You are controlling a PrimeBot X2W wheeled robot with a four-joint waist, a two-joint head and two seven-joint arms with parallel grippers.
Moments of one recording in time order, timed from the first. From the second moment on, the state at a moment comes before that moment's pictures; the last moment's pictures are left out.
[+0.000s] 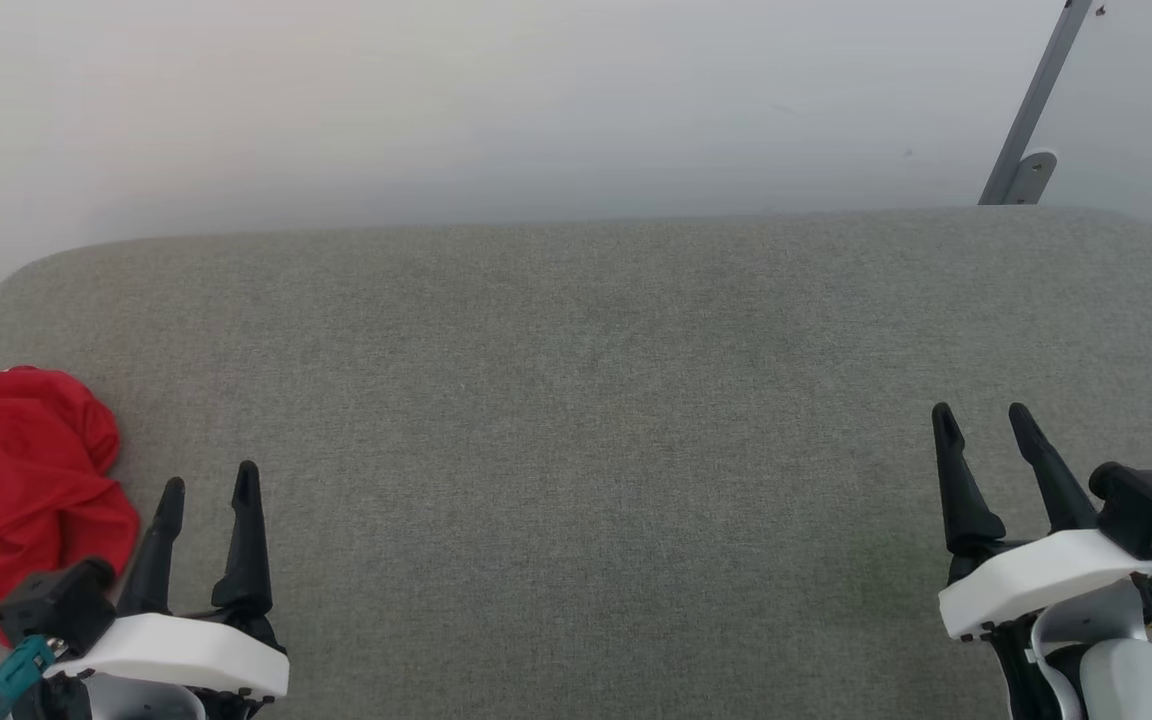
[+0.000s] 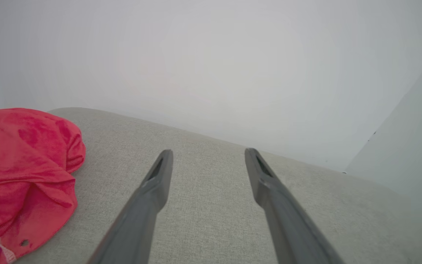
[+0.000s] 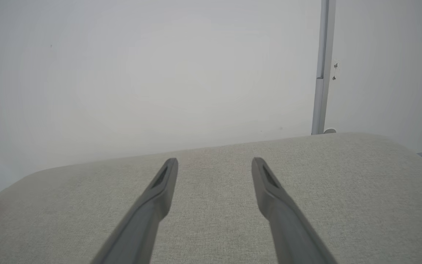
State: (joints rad) left arm -0.02 0.22 -0.05 0.14 -0.55 -0.03 -0.20; right arm -0.10 -0.09 -0.04 0.16 0.31 0.13 -0.08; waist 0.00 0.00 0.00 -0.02
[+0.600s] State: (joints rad) left arm -0.02 0.24 -0.05 0.13 -0.42 -0.04 -0.24; right arm -0.11 -0.10 -0.04 0.15 0.15 0.13 -0.13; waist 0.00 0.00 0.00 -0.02
